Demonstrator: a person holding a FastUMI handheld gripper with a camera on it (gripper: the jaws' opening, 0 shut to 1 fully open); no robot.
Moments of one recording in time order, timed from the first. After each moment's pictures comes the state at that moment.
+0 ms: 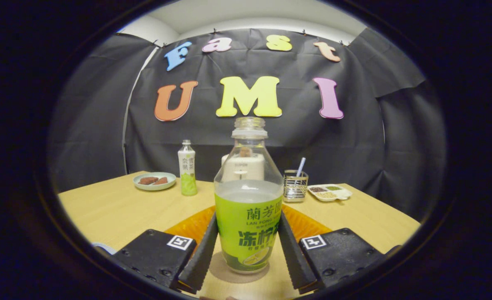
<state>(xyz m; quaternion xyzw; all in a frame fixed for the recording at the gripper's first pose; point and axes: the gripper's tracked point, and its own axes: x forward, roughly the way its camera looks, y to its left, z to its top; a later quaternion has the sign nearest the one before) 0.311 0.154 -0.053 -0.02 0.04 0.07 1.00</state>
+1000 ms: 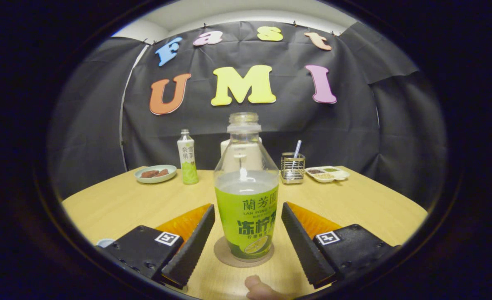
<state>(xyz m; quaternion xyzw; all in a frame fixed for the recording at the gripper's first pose) 0.274 0.159 -0.058 0.01 0.07 0.05 1.00</state>
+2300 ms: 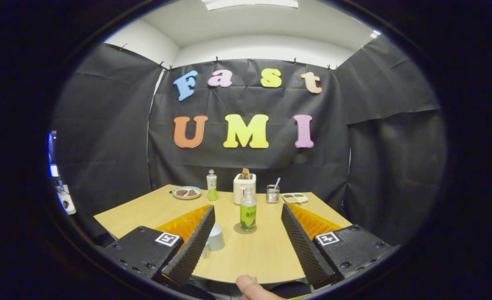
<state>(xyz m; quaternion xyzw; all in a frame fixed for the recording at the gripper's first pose) -0.072 0.126 0.074 -0.01 0.01 0.04 1.00</state>
